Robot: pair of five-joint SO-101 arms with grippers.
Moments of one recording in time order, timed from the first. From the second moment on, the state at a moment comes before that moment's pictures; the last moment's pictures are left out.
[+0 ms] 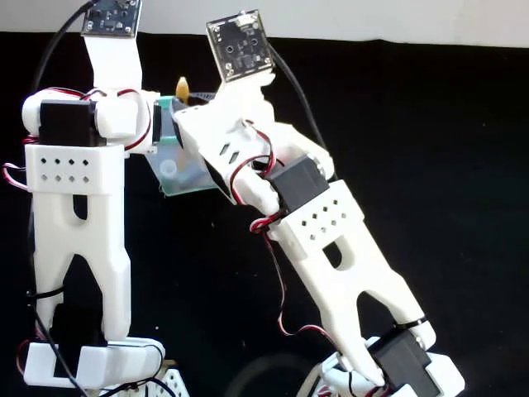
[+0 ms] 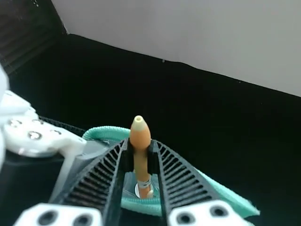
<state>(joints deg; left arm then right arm) -3.8 1.2 -21.2 95.0 4.7 -40.2 -13.7 -4.7 50.1 -10.4</state>
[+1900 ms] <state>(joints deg) -3.8 1.5 -21.2 95.0 4.7 -33.6 -55.6 48.9 53.4 -1.9</state>
